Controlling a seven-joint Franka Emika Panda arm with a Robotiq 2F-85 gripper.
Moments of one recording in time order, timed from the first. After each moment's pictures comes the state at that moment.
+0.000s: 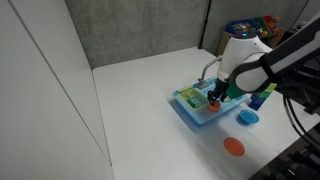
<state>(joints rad) 0.20 0.47 -0.08 -2.19 -0.15 2.67 0.41</state>
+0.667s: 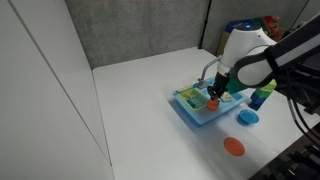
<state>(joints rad) 0.20 0.42 -0.08 -2.19 -0.15 2.67 0.40</state>
